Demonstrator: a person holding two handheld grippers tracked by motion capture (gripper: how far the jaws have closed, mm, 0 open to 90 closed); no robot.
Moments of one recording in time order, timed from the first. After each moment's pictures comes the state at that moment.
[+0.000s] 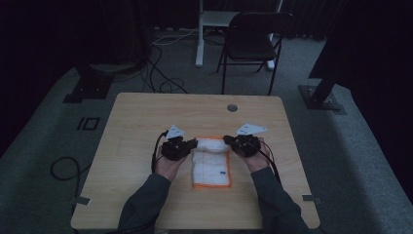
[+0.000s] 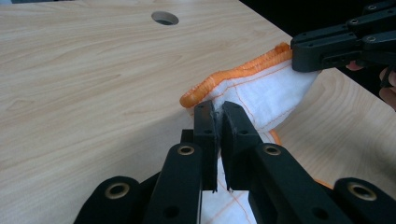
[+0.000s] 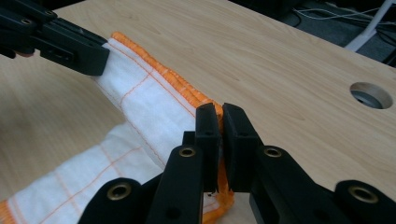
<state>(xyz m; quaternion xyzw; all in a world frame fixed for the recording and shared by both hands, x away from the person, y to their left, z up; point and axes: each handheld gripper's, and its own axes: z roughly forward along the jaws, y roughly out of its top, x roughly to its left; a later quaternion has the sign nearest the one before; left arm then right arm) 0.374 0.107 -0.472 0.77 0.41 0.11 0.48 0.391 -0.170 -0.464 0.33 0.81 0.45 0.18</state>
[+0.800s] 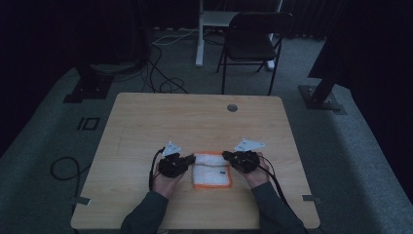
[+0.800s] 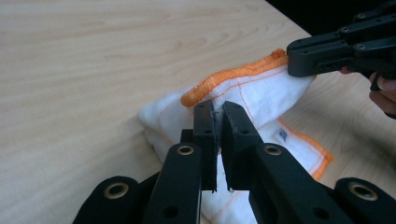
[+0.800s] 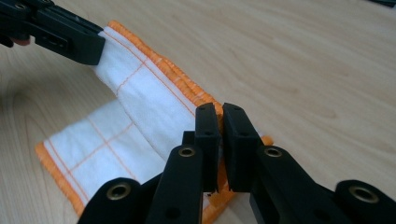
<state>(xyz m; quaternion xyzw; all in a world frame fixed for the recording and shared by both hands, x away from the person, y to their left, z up) 0.333 0.115 -0.507 0.76 0.43 0.08 0.48 0.356 -0.169 -0.497 0.32 0.83 0.43 0.16</state>
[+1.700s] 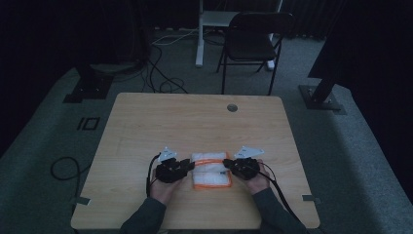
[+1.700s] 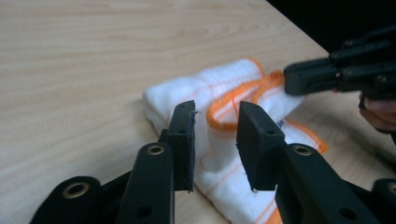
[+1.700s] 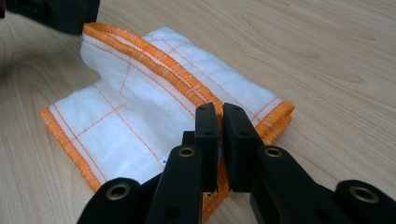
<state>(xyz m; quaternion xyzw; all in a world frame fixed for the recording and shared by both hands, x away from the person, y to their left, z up) 0.325 0.124 -0.510 0.74 0.45 0.08 0.49 0.344 -0.173 -0.516 0.33 0.83 0.42 0.13</state>
